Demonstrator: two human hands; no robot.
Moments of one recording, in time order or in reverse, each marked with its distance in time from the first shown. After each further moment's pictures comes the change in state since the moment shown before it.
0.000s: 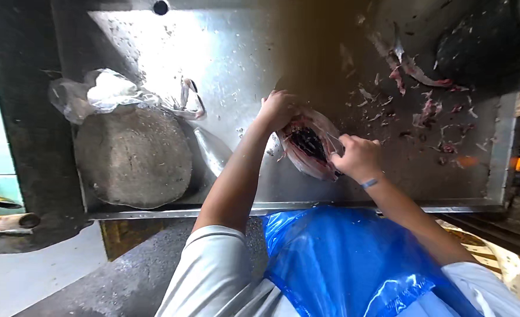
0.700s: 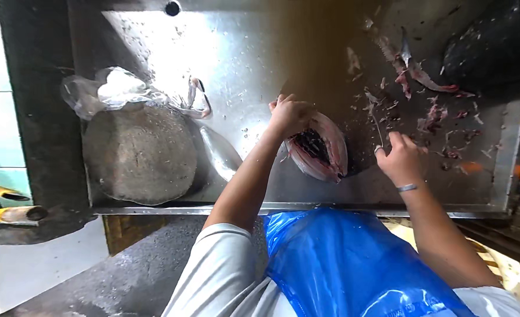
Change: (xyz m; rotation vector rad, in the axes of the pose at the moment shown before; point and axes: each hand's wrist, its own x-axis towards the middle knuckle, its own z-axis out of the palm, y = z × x) left_hand -0.002 0.007 0.026 0.069 0.122 -0.017; right_hand -0.024 0.082 -0.013 0.003 0.164 0.092
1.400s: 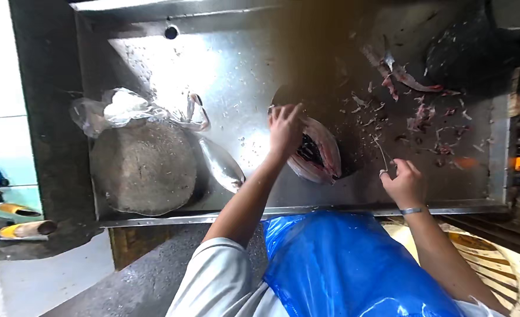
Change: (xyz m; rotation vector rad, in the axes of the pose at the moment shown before) left_hand -0.031 0.041 0.015 -0.032 0.233 -0.029; right_hand -0.054 0.044 0.020 0.184 0.006 0.215
